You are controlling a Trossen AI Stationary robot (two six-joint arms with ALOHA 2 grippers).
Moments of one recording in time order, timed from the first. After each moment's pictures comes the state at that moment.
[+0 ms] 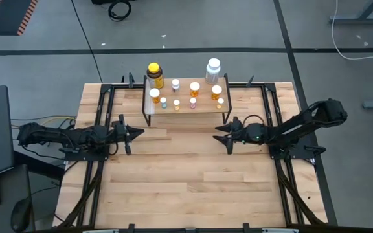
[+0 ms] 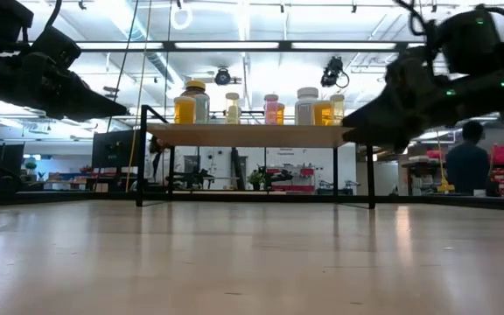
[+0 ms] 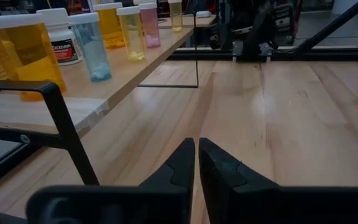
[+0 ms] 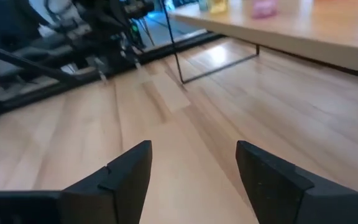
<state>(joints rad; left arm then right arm) -0.07 0.25 0.01 0.09 -0.39 0.01 0.02 1.33 0.13 1.01 0.26 0.29</state>
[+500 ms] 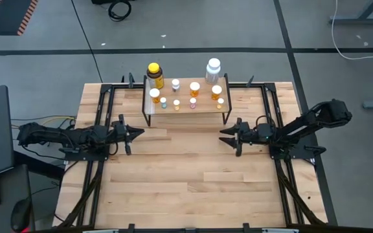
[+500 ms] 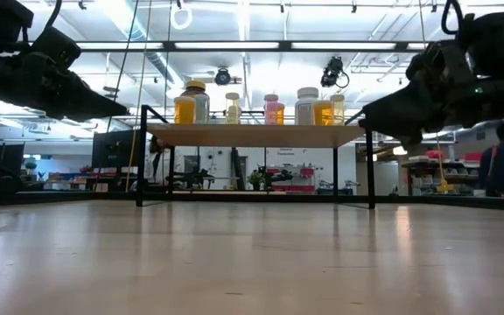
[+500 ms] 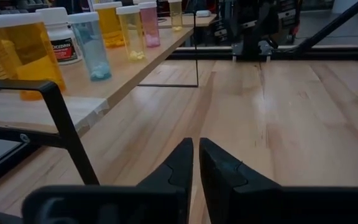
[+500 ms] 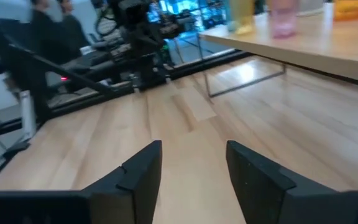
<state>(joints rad) -0.07 0.25 0.01 0.09 -0.39 0.01 0.02 1.27 0.01 1.19 0.15 0.26</state>
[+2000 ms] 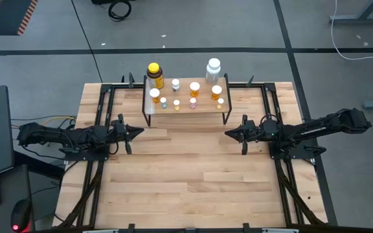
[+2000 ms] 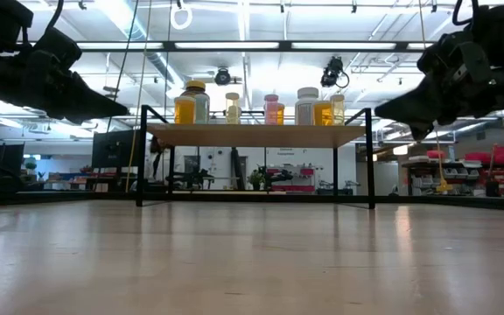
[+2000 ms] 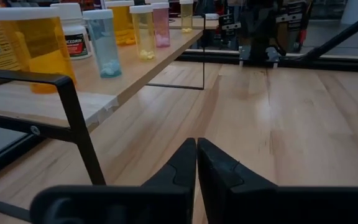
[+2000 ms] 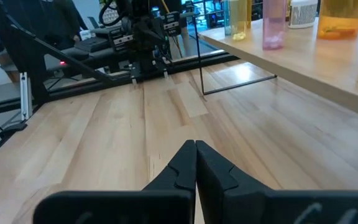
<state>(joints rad) -0.07 0.25 0.01 0.09 -0.42 -0.04 -0.03 0.79 0.01 0.67 0.10 0.18</state>
